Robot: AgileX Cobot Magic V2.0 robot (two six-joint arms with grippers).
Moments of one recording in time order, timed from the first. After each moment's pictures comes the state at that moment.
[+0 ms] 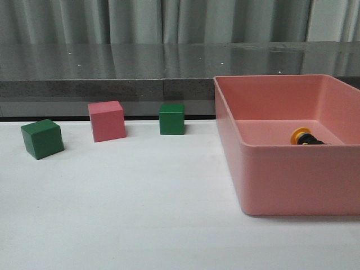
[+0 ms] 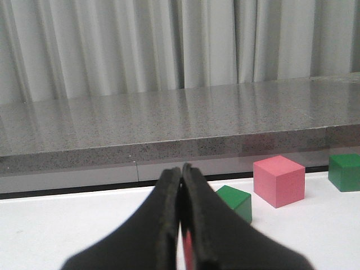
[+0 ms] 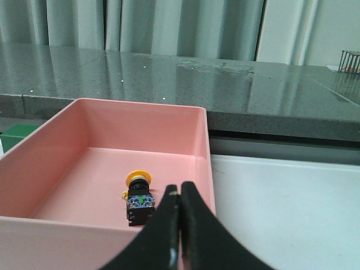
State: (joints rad) left arm -0.02 0.00 0.00 0.08 -0.01 0.02; right arm 0.04 0.03 0.02 0.00 0.00 -0.06
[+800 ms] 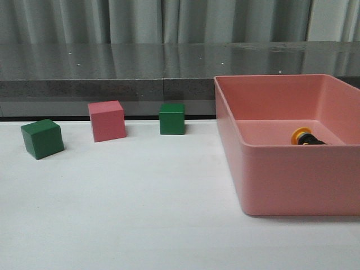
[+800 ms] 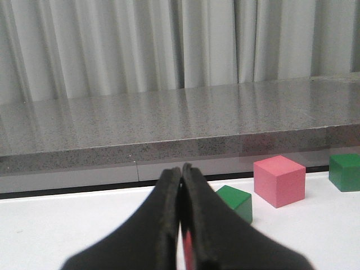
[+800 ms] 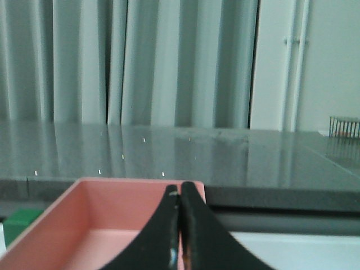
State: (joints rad) left arm -0.02 0.00 0.00 0.08 -0.01 0.02; right arm 0.04 0.03 0.01 0.00 -0.23 -0.01
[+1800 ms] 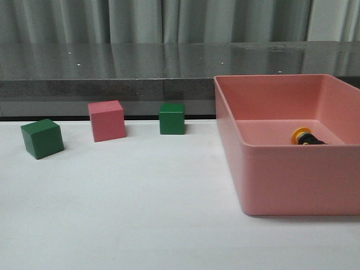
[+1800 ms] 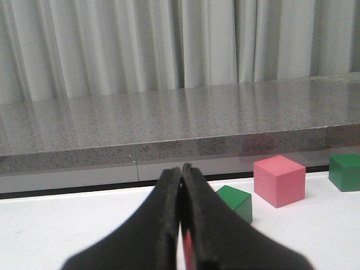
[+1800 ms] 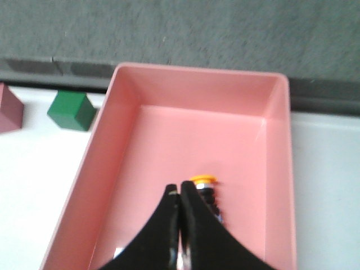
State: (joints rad) left arm -0.02 0.00 0.00 0.08 -0.01 0.02; right arm 0.14 1.20 -1.13 0.08 0.64 -0.01
